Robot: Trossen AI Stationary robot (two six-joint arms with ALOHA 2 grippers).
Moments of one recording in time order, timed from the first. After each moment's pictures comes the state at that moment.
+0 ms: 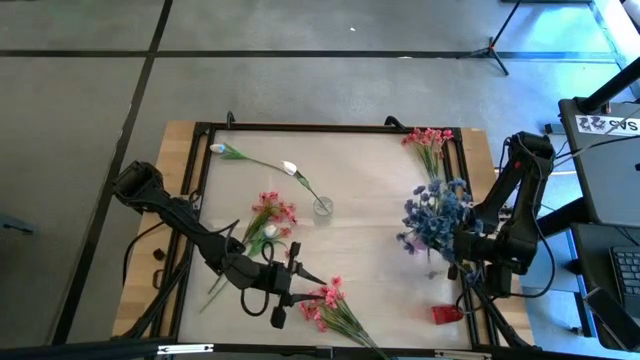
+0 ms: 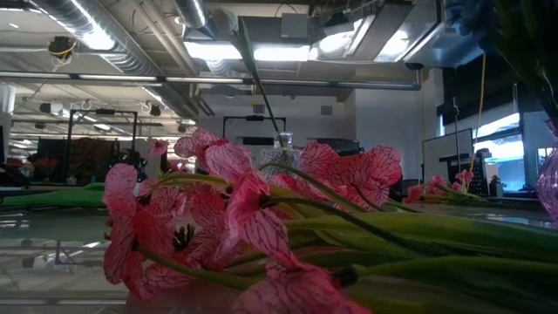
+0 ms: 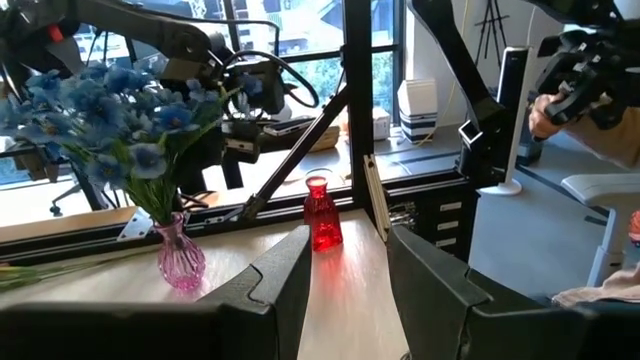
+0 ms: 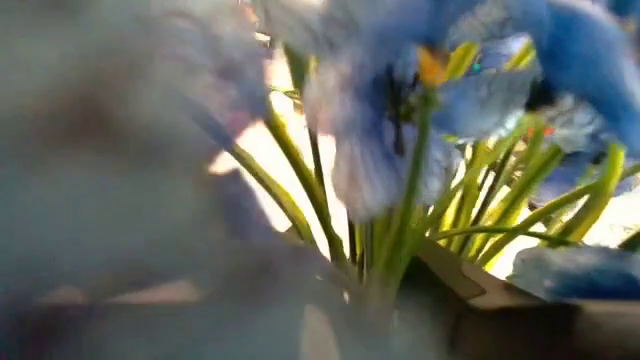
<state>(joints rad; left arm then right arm) -0.60 1.62 1.02 0.49 -0.46 0.03 1.30 1.02 0.66 -1.13 1.23 1.28</state>
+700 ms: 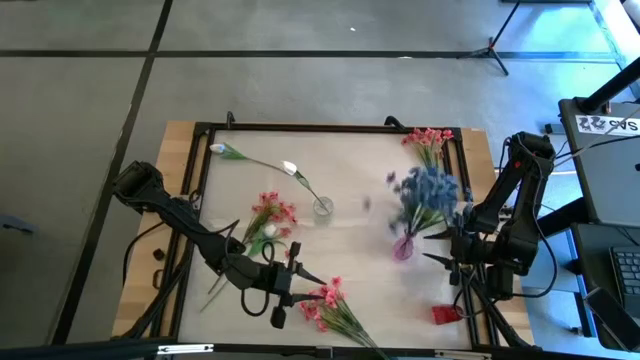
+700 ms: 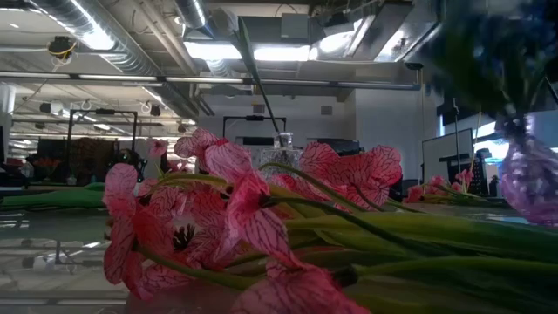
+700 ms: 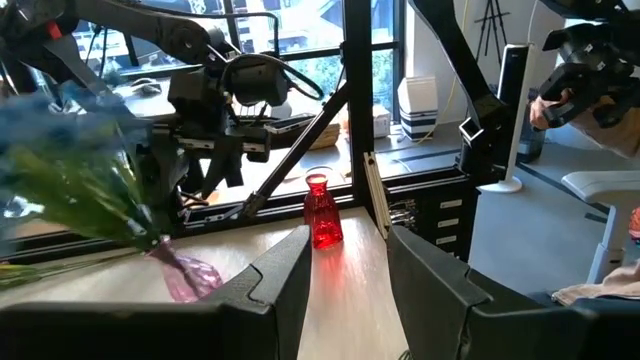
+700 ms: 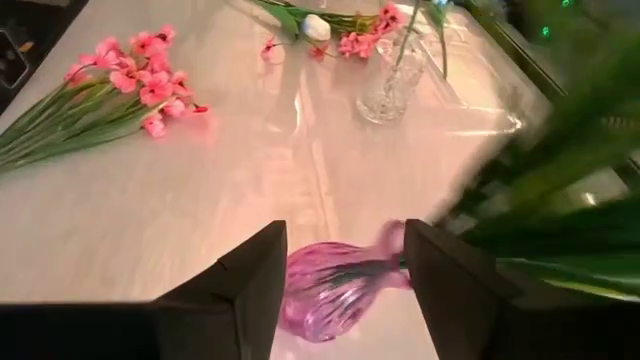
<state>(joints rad) -0.60 1.62 1.02 0.49 -0.46 0.03 1.30 1.02 0.67 -1.07 1.03 1.24</state>
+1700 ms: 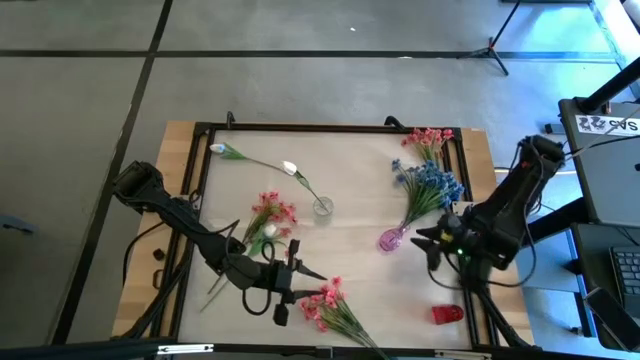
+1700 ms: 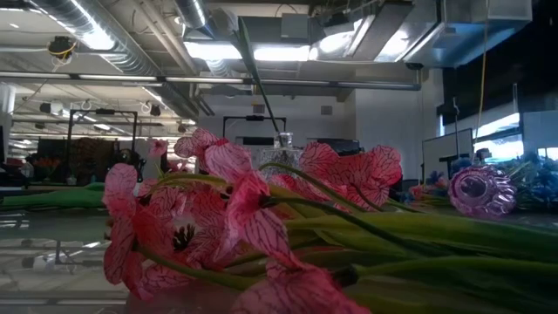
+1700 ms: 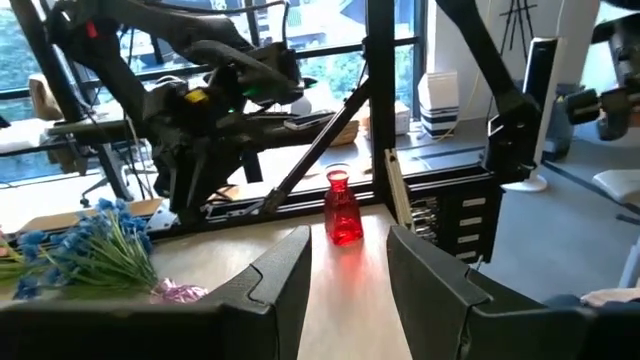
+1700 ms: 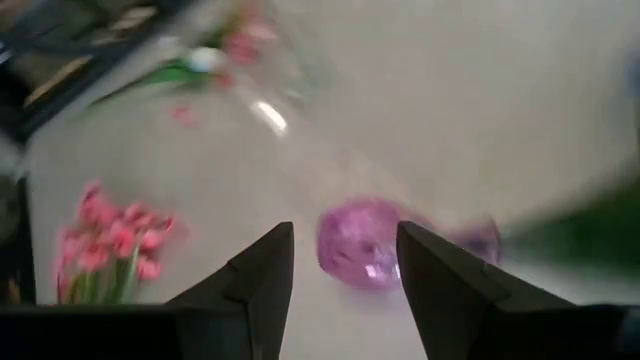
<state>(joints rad) -0.60 1.62 1.02 0.48 -0.51 0.04 1.03 1.02 0.67 -0.98 0.92 1.78</state>
